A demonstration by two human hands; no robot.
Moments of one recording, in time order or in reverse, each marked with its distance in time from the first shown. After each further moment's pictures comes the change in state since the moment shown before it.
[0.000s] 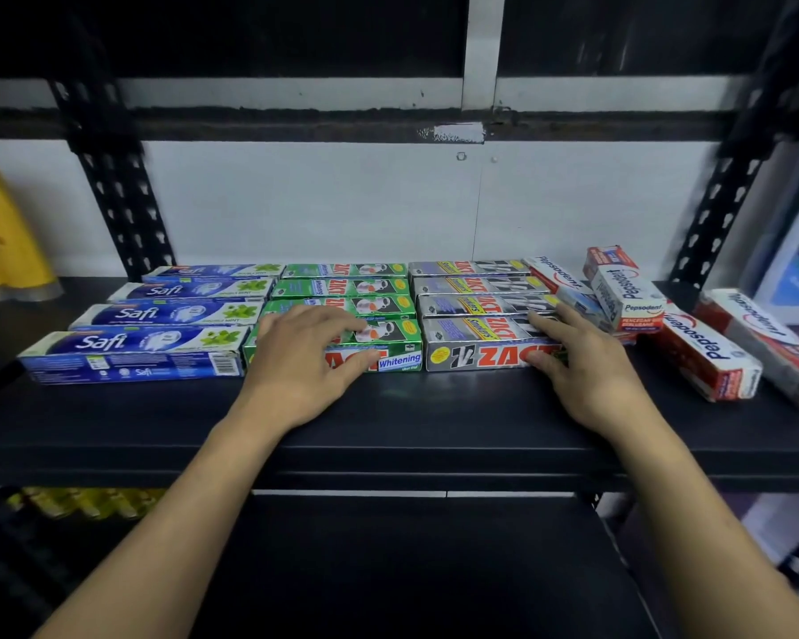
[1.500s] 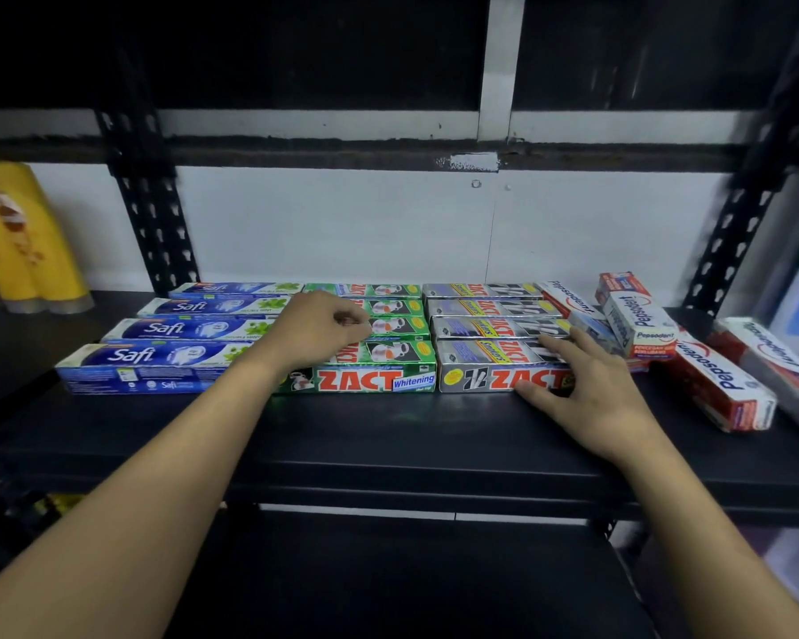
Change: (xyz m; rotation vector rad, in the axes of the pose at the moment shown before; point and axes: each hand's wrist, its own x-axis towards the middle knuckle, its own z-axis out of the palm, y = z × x) left_hand 0.059 -0.016 -0.024 -0.249 -0.243 -0.218; right_hand -0.001 -0.001 0.003 -0.050 -0.024 0.009
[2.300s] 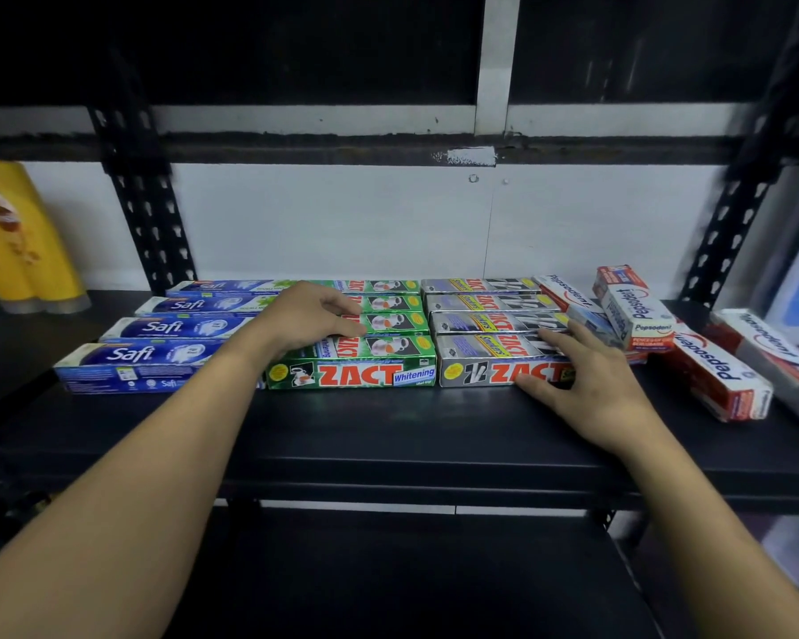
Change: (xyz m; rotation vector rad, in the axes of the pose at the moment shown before) left_hand 0.017 -0.017 -0.007 -0.349 -0.147 -0.210; right_hand -0.005 -0.007 -0.006 0.013 -0.013 0.020
